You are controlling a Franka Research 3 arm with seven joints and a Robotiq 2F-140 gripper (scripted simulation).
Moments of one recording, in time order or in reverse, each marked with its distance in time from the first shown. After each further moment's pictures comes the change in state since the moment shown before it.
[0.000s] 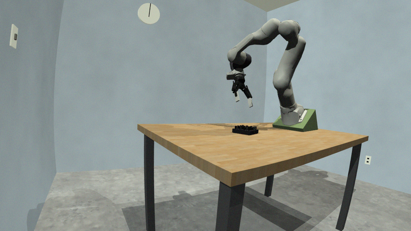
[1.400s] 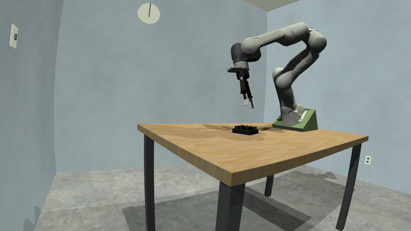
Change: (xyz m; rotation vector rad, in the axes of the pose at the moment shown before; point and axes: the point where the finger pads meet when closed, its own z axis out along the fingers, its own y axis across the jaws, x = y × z) arm -0.103 -0.122 0.099 -0.235 0.114 -0.385
